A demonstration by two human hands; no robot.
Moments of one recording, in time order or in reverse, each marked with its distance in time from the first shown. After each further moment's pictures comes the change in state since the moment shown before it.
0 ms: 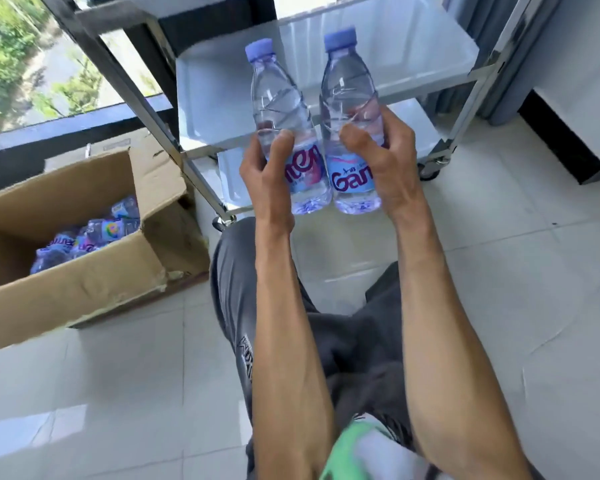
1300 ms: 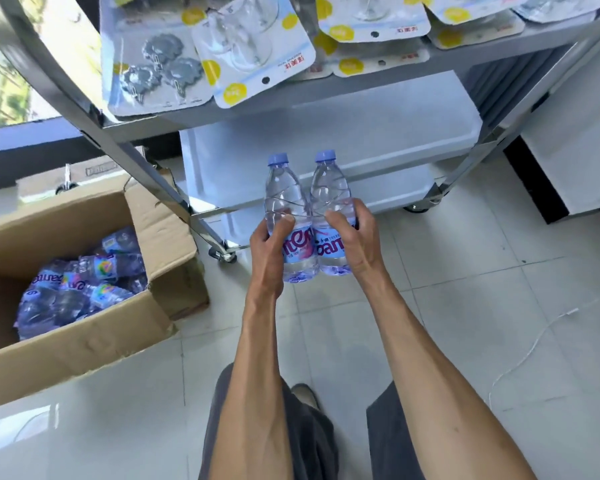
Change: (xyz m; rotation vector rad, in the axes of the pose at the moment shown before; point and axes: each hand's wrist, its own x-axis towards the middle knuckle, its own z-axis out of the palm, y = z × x) left_hand 0.086 -0.005 -0.037 0.085 -0.041 -0.482; right_hand 0.075 0.036 0.064 -0.136 0.111 0.375
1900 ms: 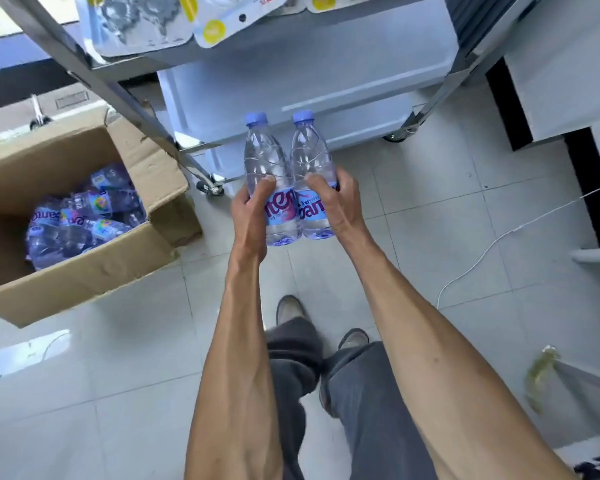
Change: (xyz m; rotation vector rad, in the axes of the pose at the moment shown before) left_hand -0.086 0.054 0.008 0.059 0.084 -0.181; right_hand -0.073 -0.048 -0.008 -0.081 0.041 0.220
